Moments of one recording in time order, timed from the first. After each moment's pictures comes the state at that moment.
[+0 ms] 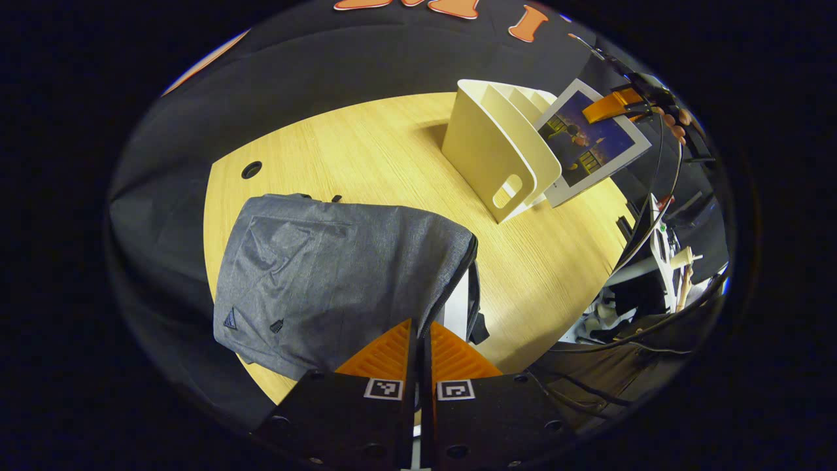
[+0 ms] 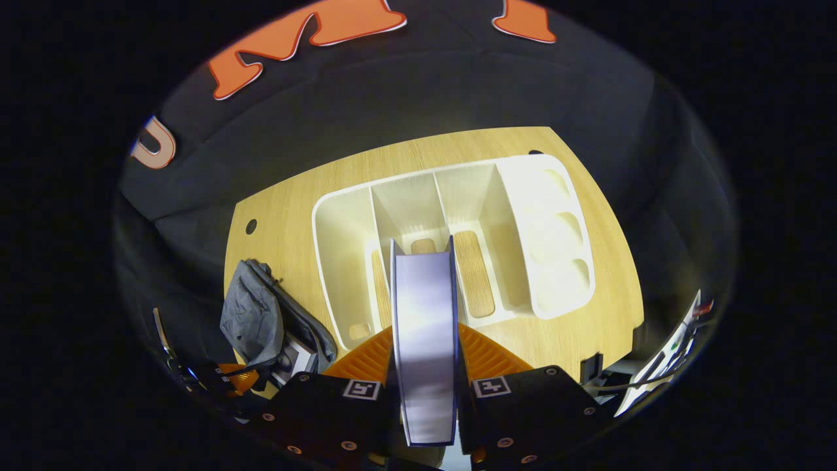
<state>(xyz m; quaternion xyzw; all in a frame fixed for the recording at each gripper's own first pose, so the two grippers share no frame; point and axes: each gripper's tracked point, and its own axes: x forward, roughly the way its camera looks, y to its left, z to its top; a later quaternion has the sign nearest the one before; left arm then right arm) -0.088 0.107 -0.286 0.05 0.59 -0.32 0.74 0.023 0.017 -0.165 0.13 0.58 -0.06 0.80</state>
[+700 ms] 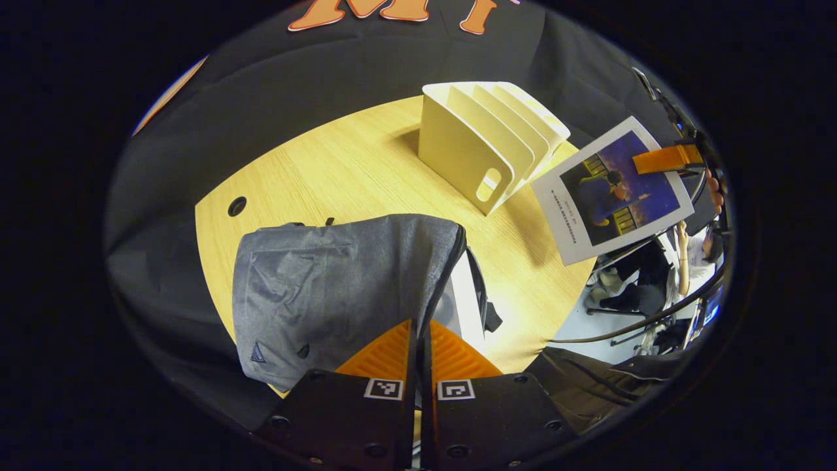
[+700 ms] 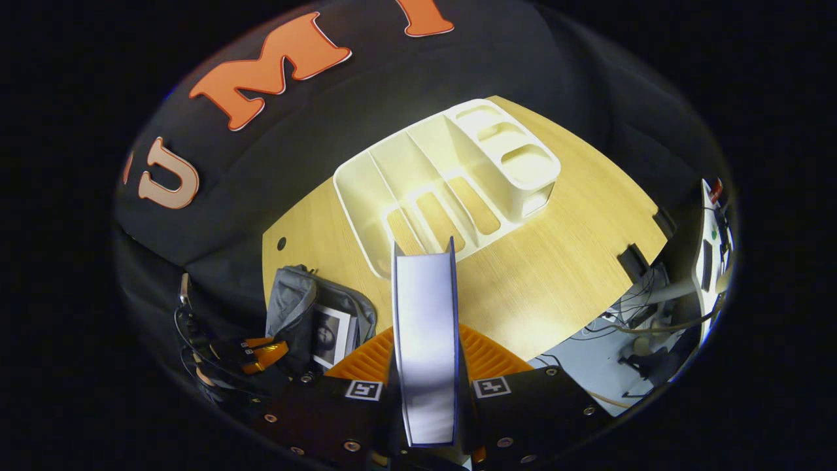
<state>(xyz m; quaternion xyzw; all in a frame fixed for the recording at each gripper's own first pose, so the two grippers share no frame) -0.071 0.127 -0.274 0.11 0.54 -0.39 0.74 -0.120 0.083 -0.143 0.28 0.52 -0.10 0.80</state>
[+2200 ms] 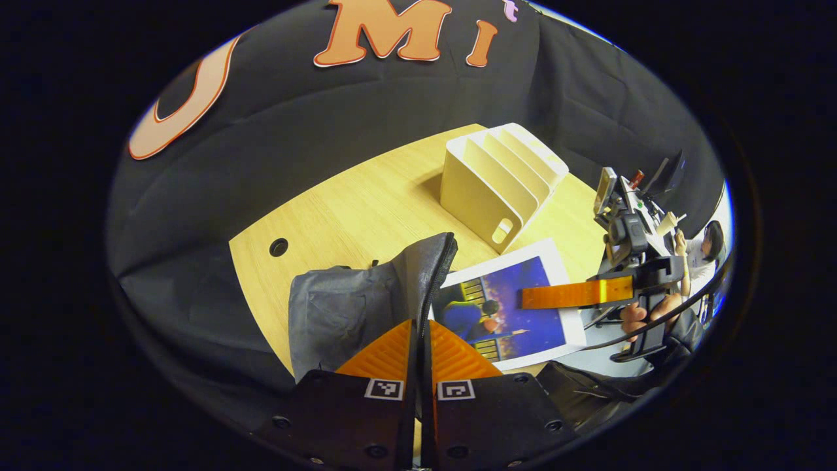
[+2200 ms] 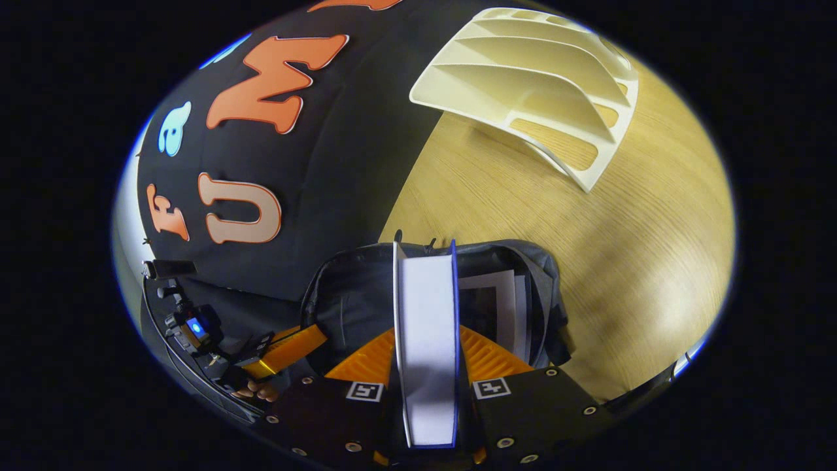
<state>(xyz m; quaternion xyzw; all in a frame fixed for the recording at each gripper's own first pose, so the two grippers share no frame) -0.016 0.168 -0.199 0.10 0.48 -0.40 0.78 -0.058 0.308 -0.214 0.55 0.39 0.05 0.74</state>
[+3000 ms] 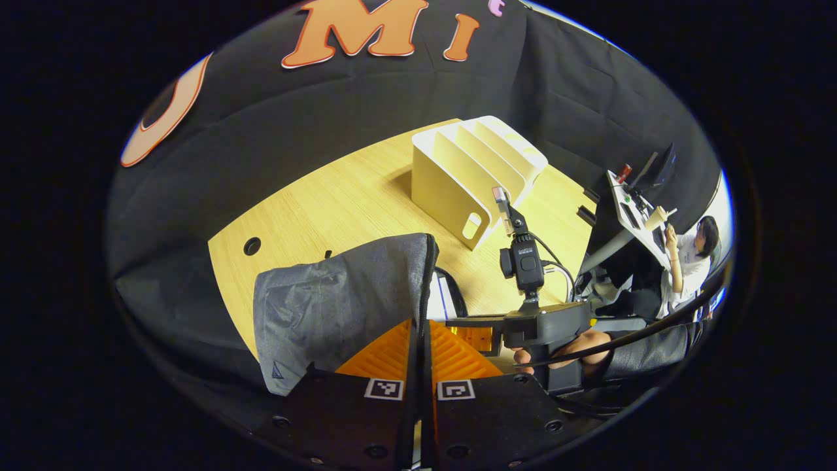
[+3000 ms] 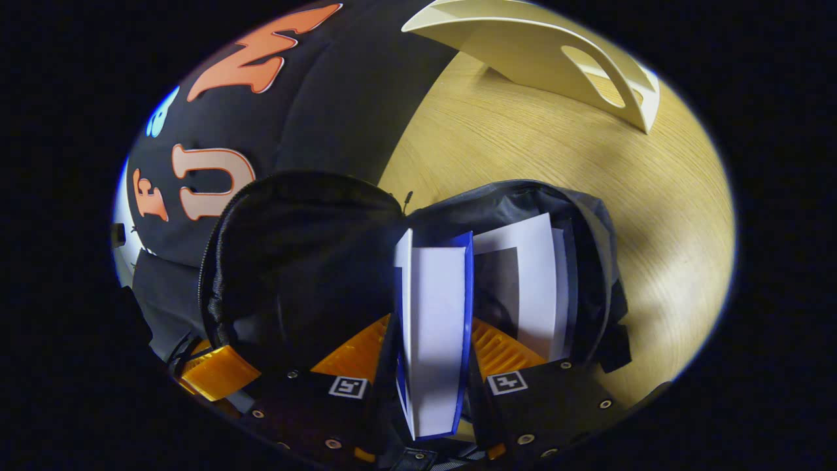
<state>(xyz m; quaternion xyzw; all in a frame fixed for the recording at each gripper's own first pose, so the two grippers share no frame) -0.050 0.133 -0.202 0.09 0.49 -0.41 0.77 -0.033 0.389 -0.278 0.51 0.46 0.07 0.72</state>
